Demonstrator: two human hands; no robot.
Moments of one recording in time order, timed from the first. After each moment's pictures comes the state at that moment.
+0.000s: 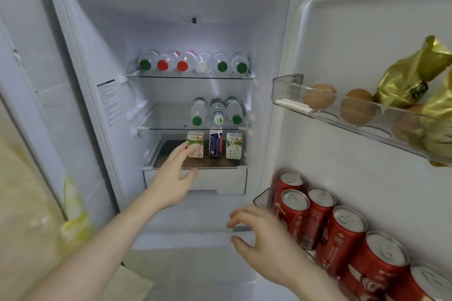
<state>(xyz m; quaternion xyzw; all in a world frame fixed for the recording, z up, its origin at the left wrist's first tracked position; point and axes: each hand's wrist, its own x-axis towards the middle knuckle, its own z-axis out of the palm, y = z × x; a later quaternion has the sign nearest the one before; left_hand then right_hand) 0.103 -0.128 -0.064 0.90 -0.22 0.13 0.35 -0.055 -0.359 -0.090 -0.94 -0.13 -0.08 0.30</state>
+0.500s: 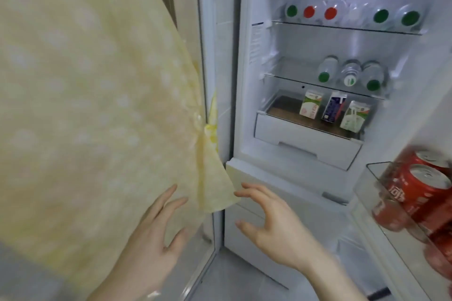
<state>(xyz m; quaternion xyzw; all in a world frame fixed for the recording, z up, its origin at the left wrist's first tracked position) -0.265 0.013 -0.157 0.94 0.09 0.17 0.30 -0.131 -0.233 -0.122 -0.88 -0.35 0.07 0.33</state>
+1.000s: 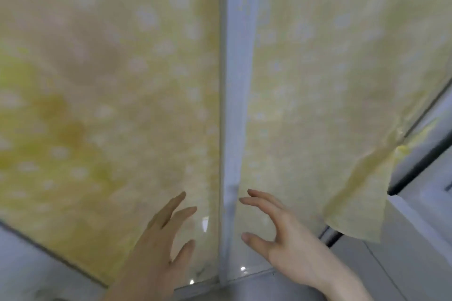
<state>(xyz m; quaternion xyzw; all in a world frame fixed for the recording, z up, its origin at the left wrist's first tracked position) -0.554 0.041 -0.163 0.85 0.42 0.25 0.22 -0.284 -0.045 -0.126 -0.66 -0.65 0.25 0.29</state>
